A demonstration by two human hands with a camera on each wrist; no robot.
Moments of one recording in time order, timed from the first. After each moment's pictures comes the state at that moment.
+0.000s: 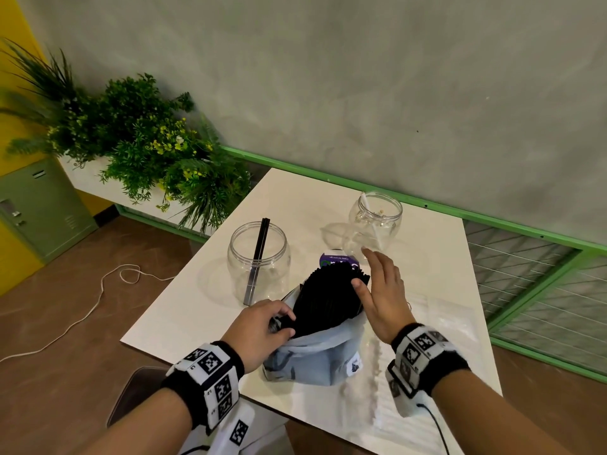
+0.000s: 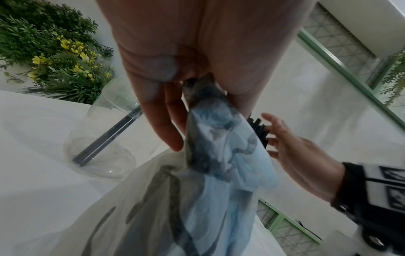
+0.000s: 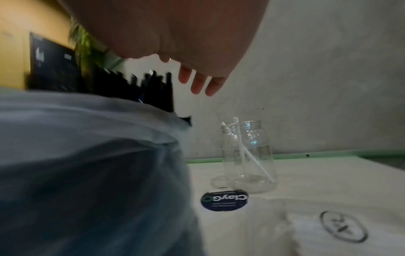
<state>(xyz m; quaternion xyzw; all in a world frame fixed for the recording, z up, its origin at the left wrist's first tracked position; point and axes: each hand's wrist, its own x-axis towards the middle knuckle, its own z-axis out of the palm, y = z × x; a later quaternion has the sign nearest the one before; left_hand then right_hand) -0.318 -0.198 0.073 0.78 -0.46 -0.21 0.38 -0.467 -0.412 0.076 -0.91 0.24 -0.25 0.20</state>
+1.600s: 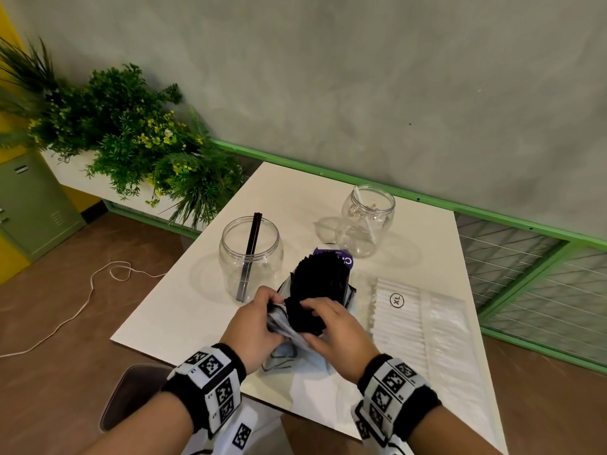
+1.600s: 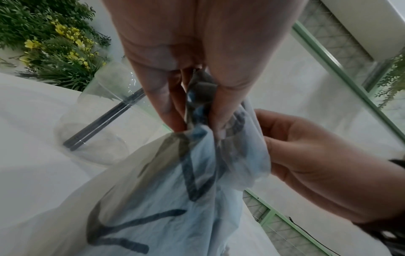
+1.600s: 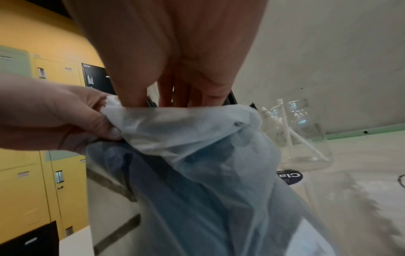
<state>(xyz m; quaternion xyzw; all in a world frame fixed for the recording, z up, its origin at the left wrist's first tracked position) -0.332 -0.204 0.076 0.80 -0.39 -0.21 0.39 -0.466 -0.339 0.066 -0.93 0.15 -0.12 0.31</state>
